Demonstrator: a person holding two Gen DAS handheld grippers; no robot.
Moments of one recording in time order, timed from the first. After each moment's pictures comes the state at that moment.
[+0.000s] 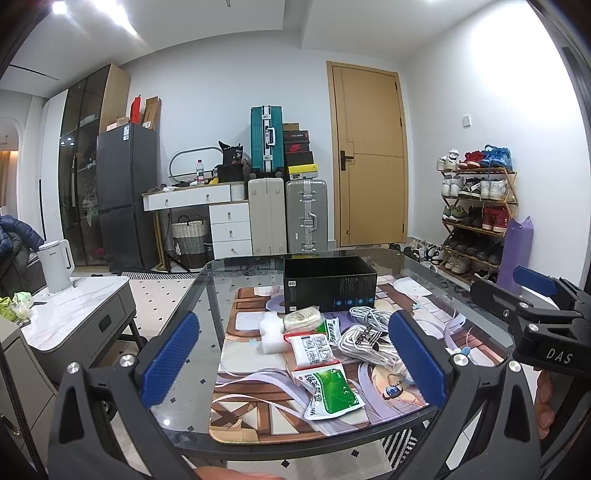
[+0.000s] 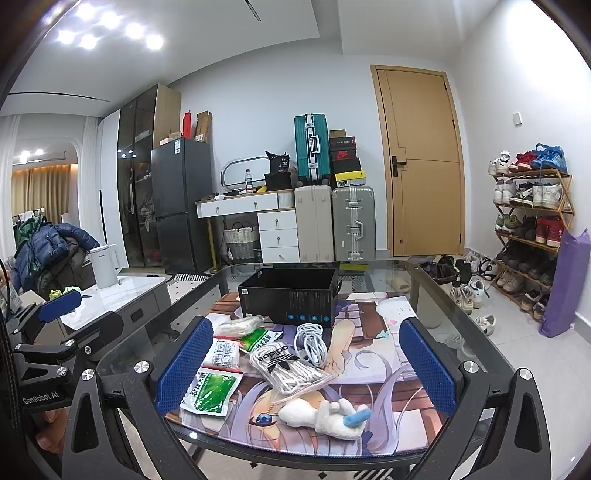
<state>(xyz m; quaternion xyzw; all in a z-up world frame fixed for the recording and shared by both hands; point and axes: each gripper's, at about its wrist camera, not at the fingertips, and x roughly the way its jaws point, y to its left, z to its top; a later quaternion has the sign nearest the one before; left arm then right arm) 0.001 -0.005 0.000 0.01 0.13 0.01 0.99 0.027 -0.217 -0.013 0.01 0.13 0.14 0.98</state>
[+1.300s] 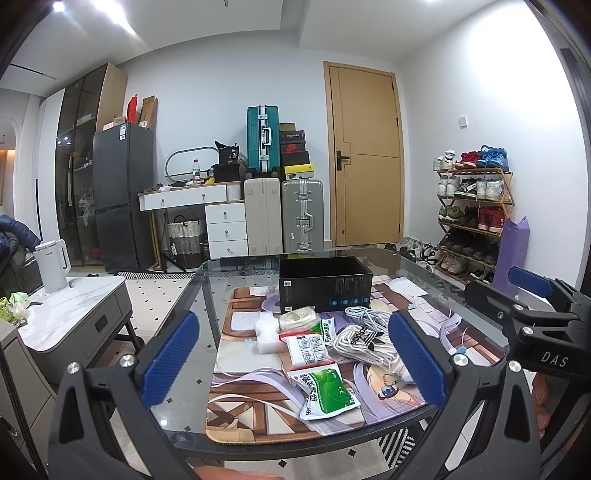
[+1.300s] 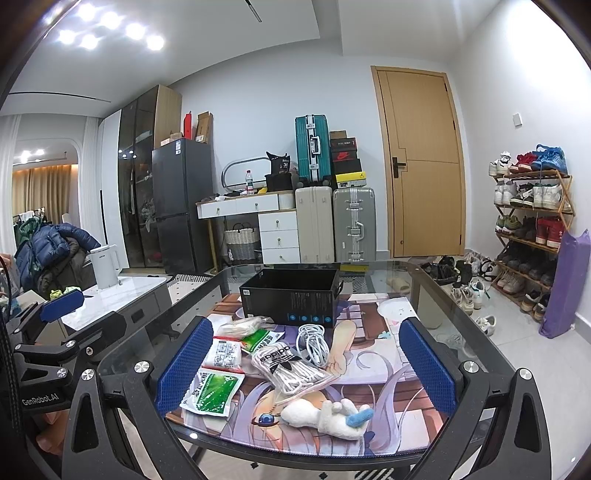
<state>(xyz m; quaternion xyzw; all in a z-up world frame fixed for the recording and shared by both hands) -0.003 -0.005 0.002 0.01 0.13 0.00 0.99 0.027 -0.215 -0.015 0.01 0.13 0.14 0.98</state>
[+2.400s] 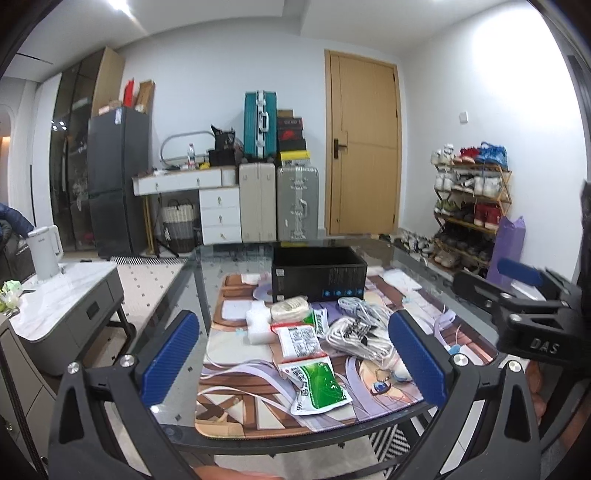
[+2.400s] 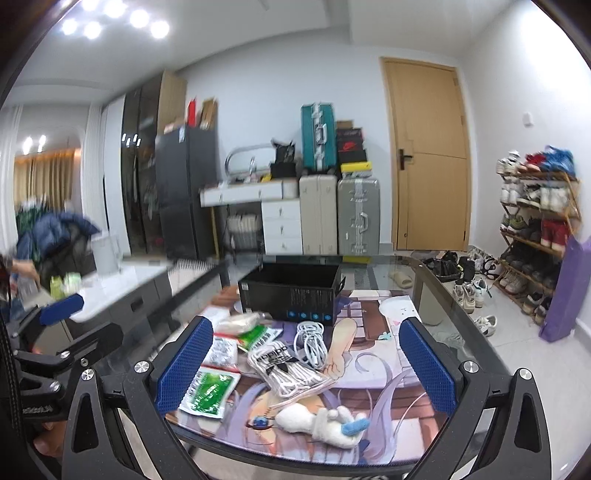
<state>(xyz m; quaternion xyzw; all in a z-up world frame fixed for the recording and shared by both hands) 0.009 -0.005 0.002 -0.01 0.17 -0.01 0.99 0.053 -0.206 -0.008 -0.04 0.17 0.16 0.97</state>
